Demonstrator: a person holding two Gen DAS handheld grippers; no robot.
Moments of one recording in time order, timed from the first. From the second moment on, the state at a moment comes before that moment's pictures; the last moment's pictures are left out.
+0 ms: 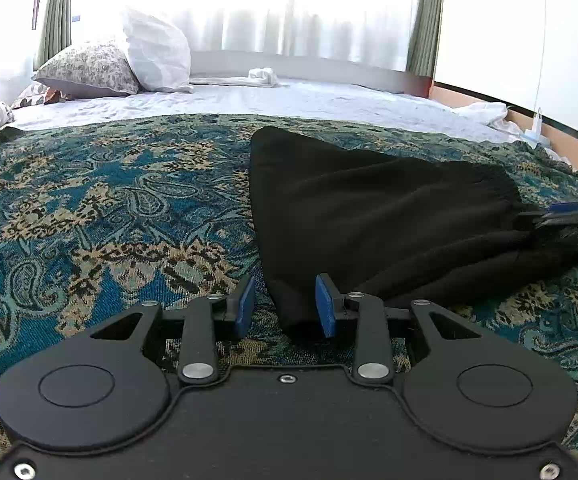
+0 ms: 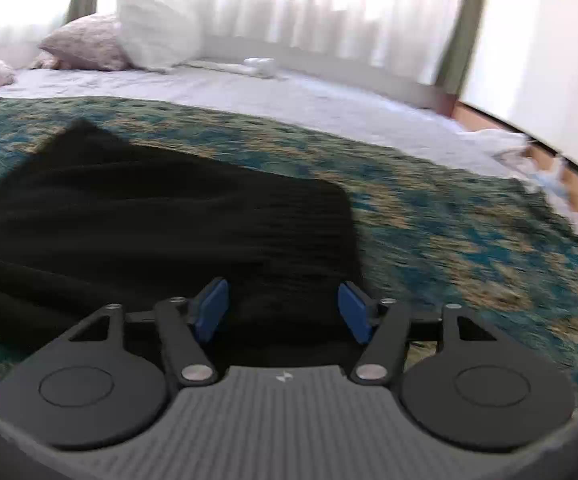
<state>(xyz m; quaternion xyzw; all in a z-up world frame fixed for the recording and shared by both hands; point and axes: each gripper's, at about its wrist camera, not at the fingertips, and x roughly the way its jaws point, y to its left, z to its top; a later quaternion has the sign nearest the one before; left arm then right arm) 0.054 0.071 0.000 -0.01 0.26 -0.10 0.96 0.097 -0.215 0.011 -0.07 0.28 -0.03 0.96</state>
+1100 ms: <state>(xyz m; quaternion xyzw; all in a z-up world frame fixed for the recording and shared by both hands) 0.008 -0.002 0.000 0.02 0.30 -0.03 0.95 0.008 -0.183 -0.026 0.00 0.25 0.03 0.97</state>
